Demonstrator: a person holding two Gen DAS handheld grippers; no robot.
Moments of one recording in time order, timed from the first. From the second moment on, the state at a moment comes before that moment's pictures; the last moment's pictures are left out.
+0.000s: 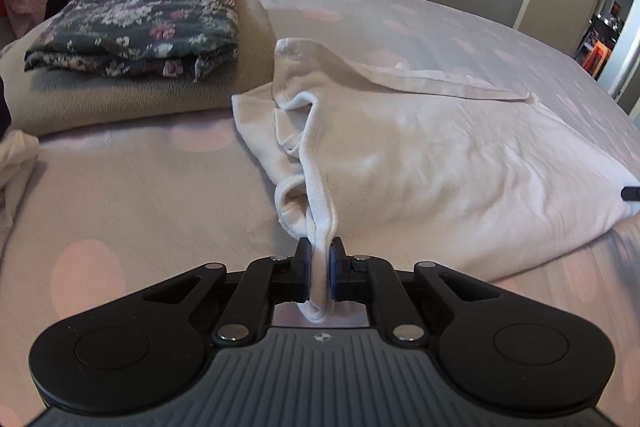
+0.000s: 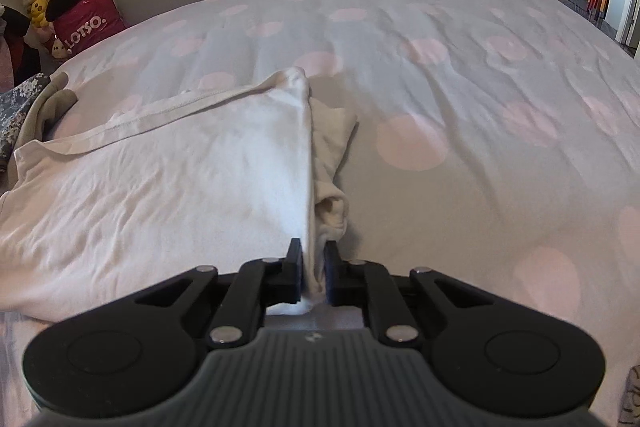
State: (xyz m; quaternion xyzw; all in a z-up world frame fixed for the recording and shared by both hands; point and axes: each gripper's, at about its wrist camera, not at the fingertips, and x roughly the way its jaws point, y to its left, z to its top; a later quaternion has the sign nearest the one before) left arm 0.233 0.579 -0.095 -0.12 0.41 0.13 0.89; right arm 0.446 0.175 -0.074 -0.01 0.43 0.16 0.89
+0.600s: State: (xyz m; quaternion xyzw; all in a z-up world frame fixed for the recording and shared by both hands) left arm 0.133 0.524 -0.059 -0.11 0.48 0.08 0.87; right arm 0.322 0.102 -0.054 -0.01 0.49 0.17 0.86
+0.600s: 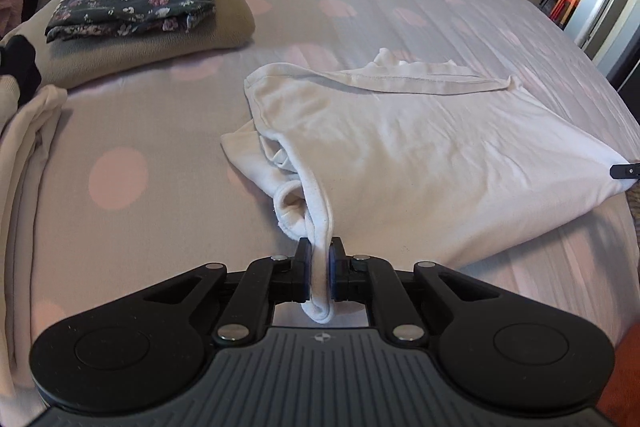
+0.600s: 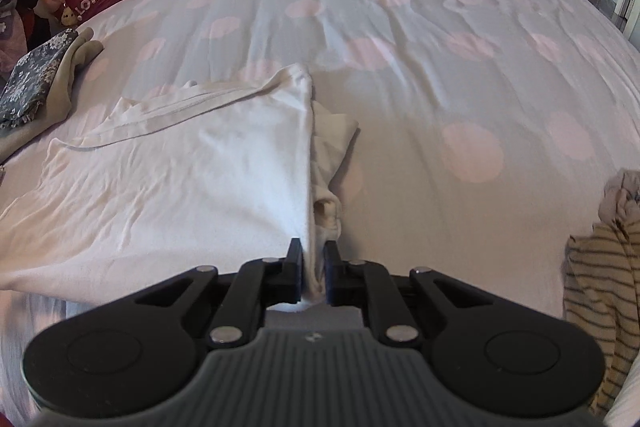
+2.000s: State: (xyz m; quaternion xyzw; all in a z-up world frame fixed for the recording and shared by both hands) left arm 0.116 0.539 -0.077 -0.14 0.44 0.06 0.89; right arm 0.305 0.076 -0.086 0.00 0.46 0.18 0.87
